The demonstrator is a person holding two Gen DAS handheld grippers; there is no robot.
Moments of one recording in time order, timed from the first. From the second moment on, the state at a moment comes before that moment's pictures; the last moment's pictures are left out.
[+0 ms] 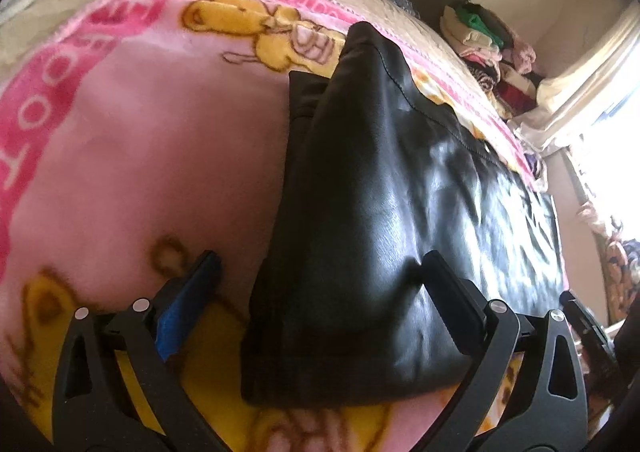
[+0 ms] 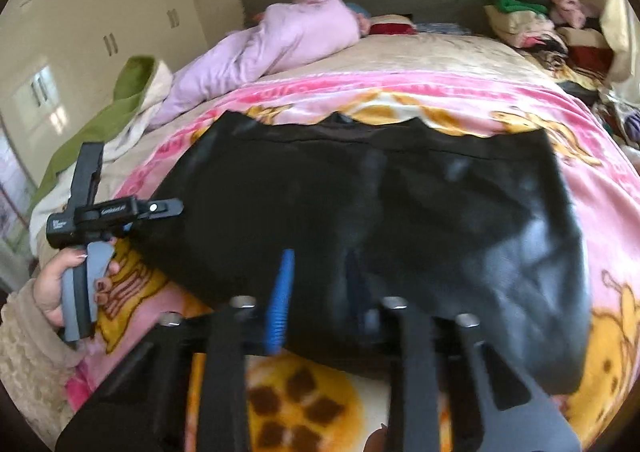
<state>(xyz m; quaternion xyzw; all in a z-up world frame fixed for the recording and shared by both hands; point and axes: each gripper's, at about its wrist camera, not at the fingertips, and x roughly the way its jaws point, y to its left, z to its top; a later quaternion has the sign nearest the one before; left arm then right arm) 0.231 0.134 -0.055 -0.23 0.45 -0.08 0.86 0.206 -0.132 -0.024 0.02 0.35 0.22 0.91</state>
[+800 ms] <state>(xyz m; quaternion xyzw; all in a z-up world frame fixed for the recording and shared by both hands) 0.226 0.132 -0.058 -0.25 0.43 -0.11 0.86 0.224 -0.318 -0.090 0.26 0.43 0.14 0.86</state>
